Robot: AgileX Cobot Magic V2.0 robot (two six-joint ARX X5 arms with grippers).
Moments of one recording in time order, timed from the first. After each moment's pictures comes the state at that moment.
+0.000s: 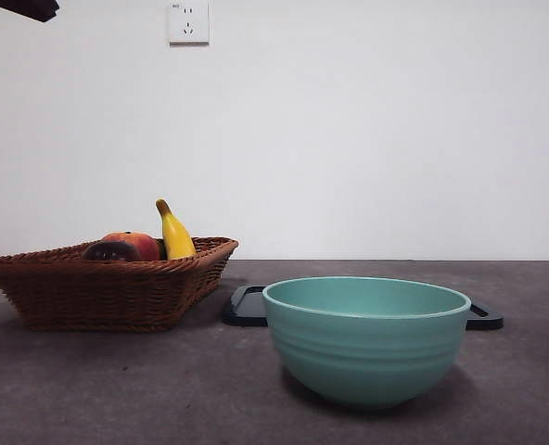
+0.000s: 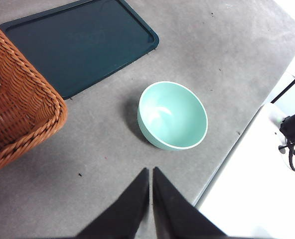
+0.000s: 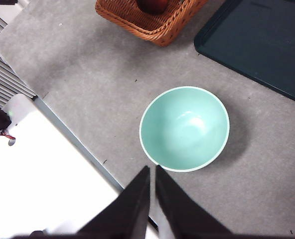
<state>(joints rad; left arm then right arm) -0.33 0.91 0.99 -0.88 0.61 0.14 0.61 0.71 0.91 -0.92 -0.34 0.20</state>
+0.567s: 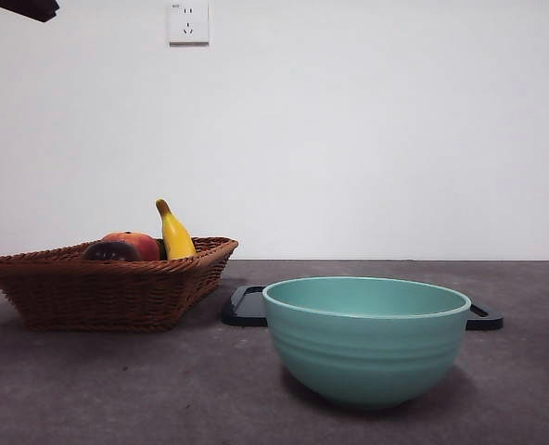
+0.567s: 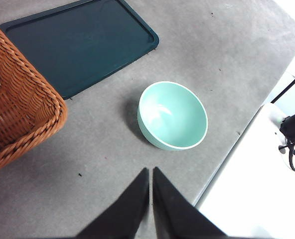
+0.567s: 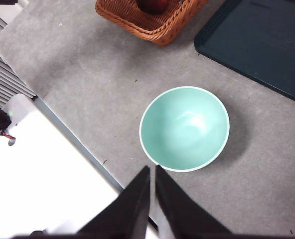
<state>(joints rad) -0.33 0.91 0.99 -0.88 0.61 0.14 0.61 0.71 0.91 -0.92 -0.34 0.20</state>
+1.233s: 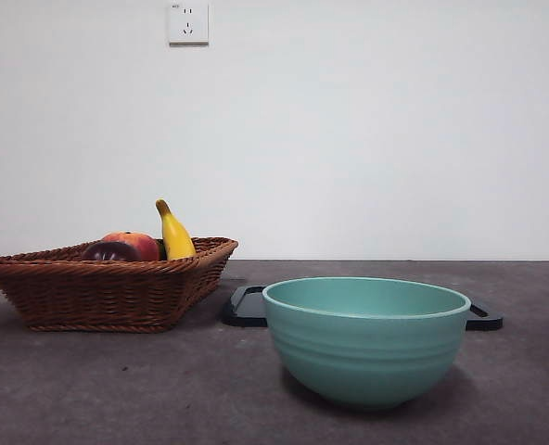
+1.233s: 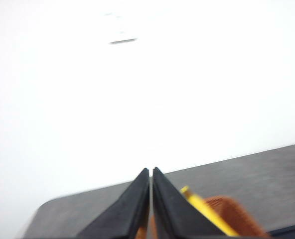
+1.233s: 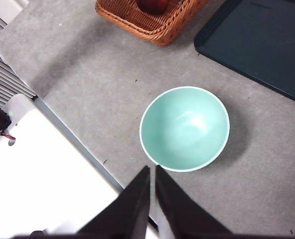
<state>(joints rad) -0.04 0.38 0.53 0.03 0.12 0.14 0.61 0.71 0.91 -0.92 -0.34 0.20</state>
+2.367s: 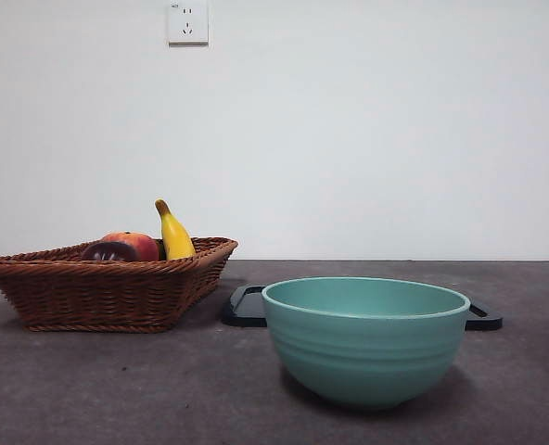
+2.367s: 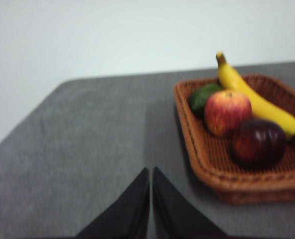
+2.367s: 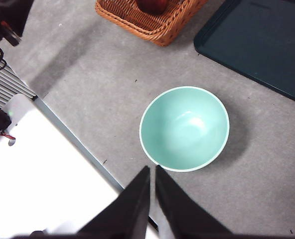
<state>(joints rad) 0.02 0.01 0.03 -0.13 0.02 0.09 0.61 0.71 0.91 -0.92 -0.34 0.20</state>
